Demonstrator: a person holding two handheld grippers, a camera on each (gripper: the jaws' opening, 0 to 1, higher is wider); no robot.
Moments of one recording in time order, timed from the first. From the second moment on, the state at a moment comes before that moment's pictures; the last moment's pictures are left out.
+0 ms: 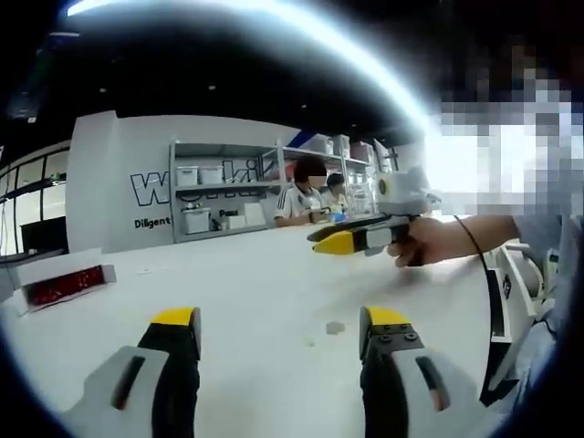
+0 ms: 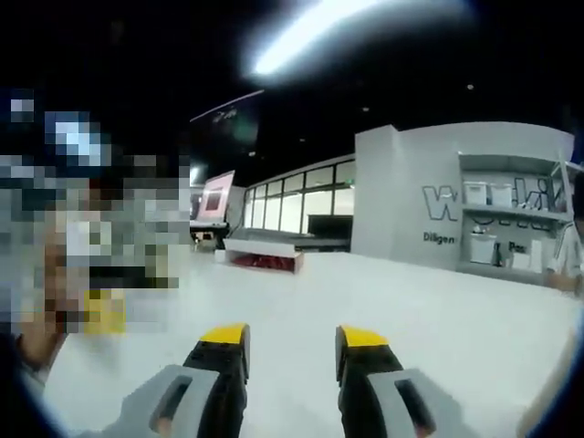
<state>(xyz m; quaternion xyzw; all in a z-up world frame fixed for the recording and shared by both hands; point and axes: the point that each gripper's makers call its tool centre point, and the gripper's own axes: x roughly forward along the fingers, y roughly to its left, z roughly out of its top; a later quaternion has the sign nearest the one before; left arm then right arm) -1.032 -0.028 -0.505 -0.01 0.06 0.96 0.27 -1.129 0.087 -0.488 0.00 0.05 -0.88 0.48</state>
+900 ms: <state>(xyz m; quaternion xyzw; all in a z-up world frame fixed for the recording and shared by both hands) -1.032 -0.027 -0.506 -0.01 0.06 0.96 0.27 -1.135 0.067 -0.491 0.01 0.05 -0.88 0.48</state>
